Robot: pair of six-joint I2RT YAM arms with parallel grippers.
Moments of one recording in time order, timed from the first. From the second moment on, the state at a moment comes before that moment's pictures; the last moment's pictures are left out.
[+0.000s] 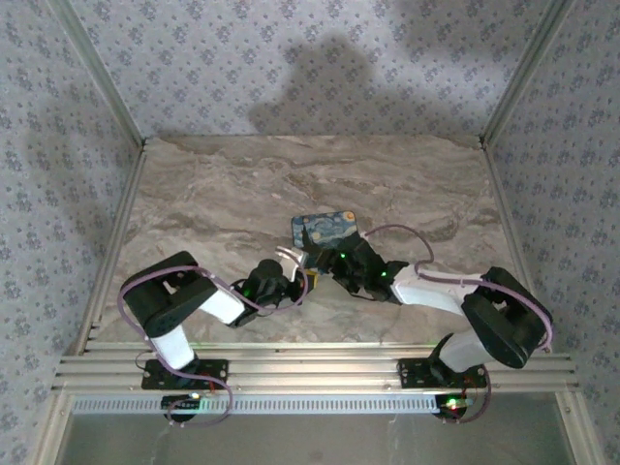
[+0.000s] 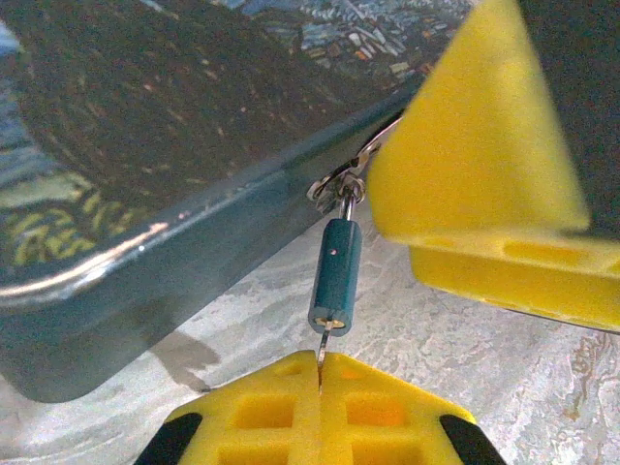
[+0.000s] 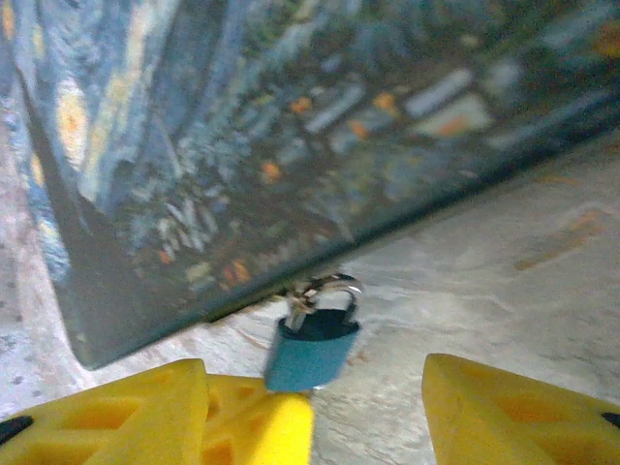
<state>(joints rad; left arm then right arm) -0.89 1.71 0.38 0.90 0.10 -0.47 0.81 1.44 0.62 0.05 0.01 1.28</state>
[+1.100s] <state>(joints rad) -0.89 1.69 0.36 0.90 0.11 -0.61 0.79 1.59 0.58 0.33 -0.05 1.35</state>
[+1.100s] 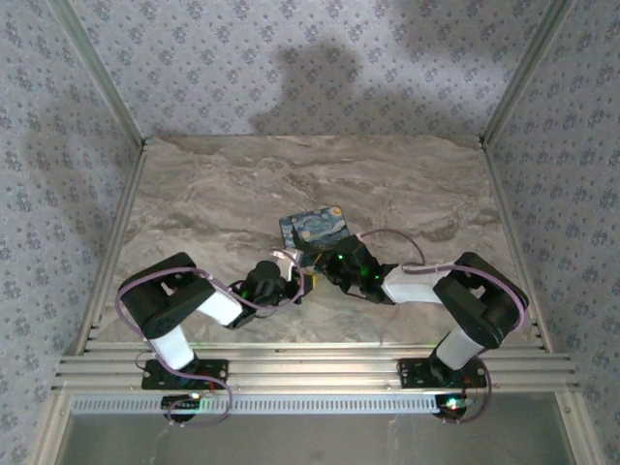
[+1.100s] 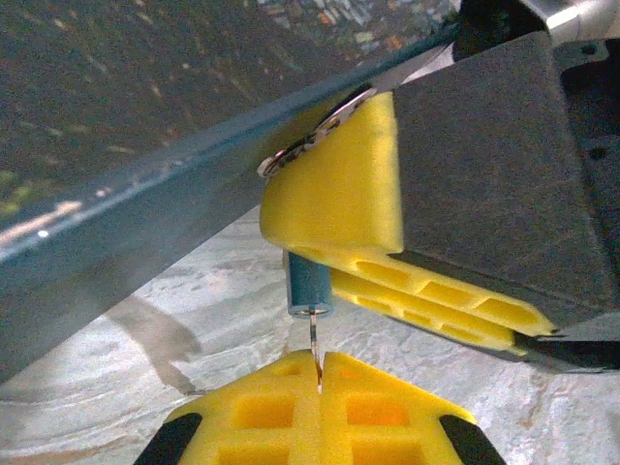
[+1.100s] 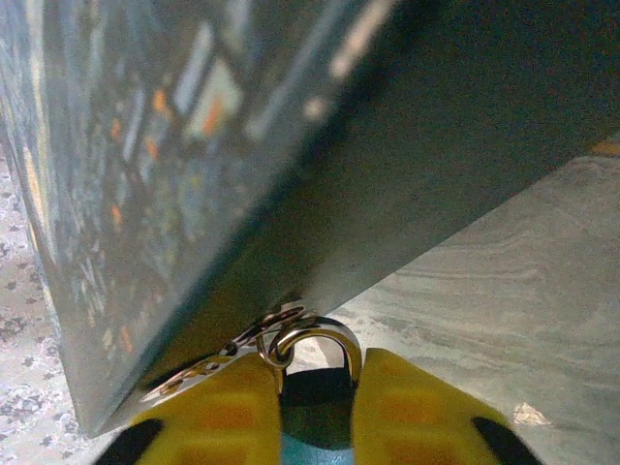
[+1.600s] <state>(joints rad) -1.02 1.57 0.53 0.40 -0.14 -0.27 0.79 1.56 0.63 0.20 -0.05 1.35</state>
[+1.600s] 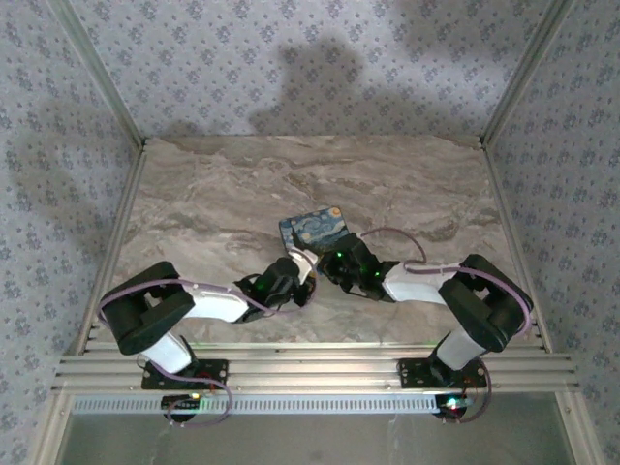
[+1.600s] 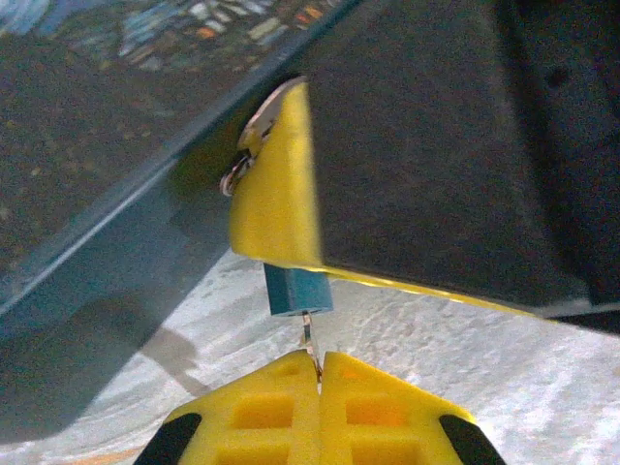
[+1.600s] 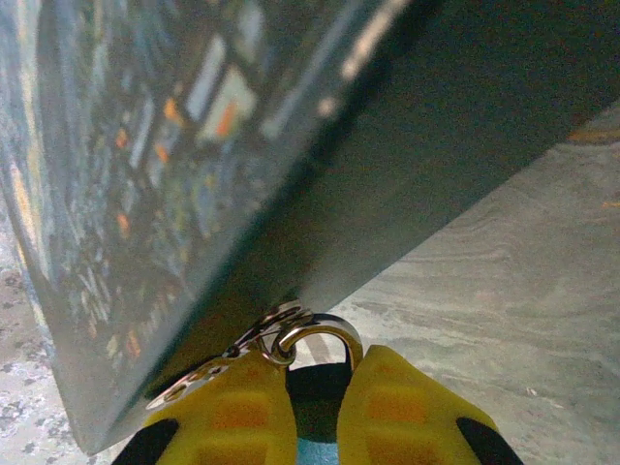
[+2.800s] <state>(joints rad) -0.88 1.53 0.42 0.58 0.13 -0.38 0.82 1.46 0.60 0.13 0.00 1.35</state>
